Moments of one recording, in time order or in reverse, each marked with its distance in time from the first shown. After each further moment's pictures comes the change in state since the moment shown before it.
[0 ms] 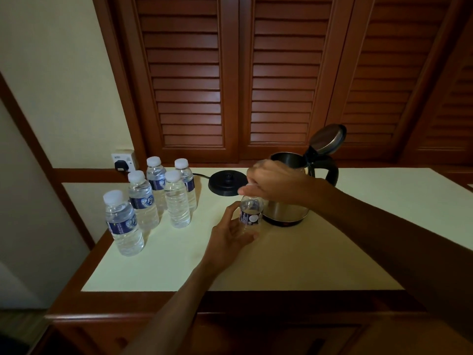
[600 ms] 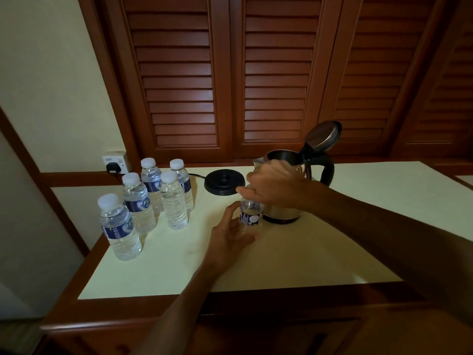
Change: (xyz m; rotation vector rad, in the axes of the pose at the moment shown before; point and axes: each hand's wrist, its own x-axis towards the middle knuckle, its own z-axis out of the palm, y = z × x) left_hand 0.000 0.001 0.000 0.014 -0.009 -0.029; right_hand -0.001 -0.001 0.014 -0.267 0.136 0.005
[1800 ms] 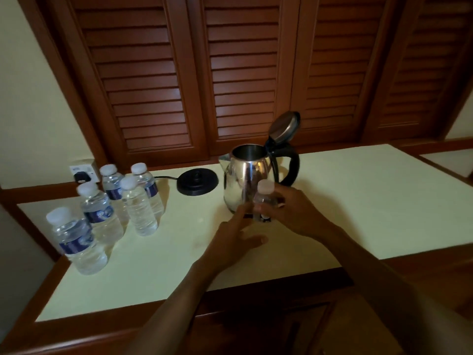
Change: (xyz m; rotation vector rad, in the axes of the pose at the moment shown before) left_hand 0.006 0.039 0.055 0.214 -0.289 0.102; right_hand -0.110 0.021 0.066 1.191 0.182 0.555
